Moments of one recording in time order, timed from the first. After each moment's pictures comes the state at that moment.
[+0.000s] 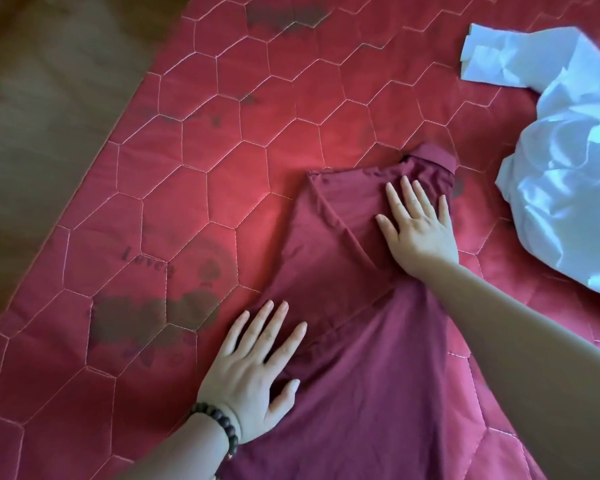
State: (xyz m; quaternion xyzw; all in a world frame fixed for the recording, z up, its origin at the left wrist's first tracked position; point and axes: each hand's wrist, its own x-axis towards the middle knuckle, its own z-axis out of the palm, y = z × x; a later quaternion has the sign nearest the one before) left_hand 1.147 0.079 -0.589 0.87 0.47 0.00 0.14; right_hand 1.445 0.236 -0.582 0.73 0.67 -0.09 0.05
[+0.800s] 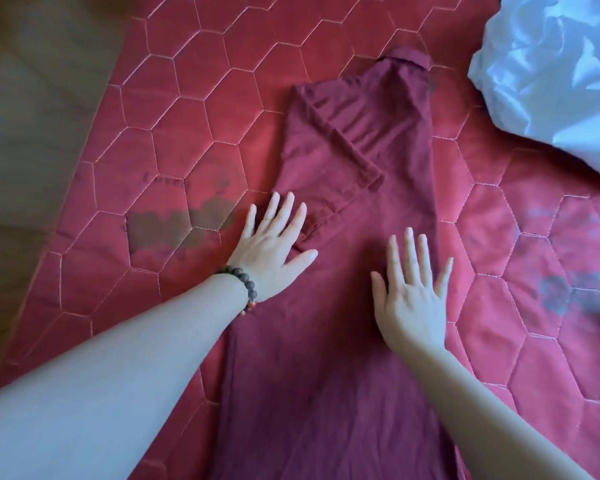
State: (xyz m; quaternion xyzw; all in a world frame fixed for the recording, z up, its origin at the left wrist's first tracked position) left_hand 1.144 0.087 -0.558 0.87 0.46 -0.07 0.17; right_hand 1.348 -0.034 -0.570 0.81 0.59 -0.06 -0.03
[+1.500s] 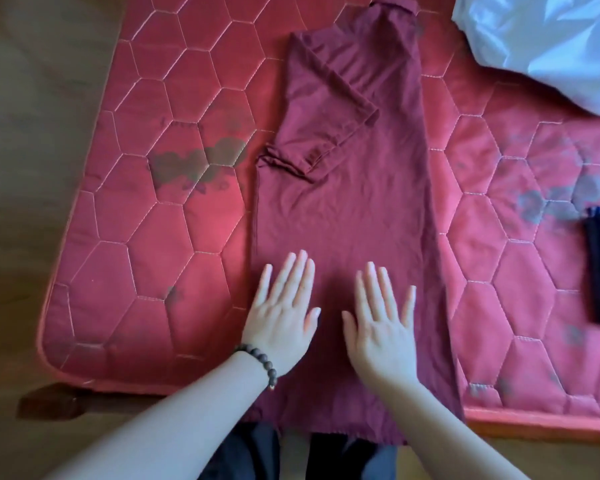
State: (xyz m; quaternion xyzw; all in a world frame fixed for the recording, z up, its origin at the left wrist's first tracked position) left_hand 1.093 -0.120 -0.563 0.88 0.45 -0.02 0.12; right_hand 1.259 -0.196 -0.566 0.77 0.63 -0.08 -0.05
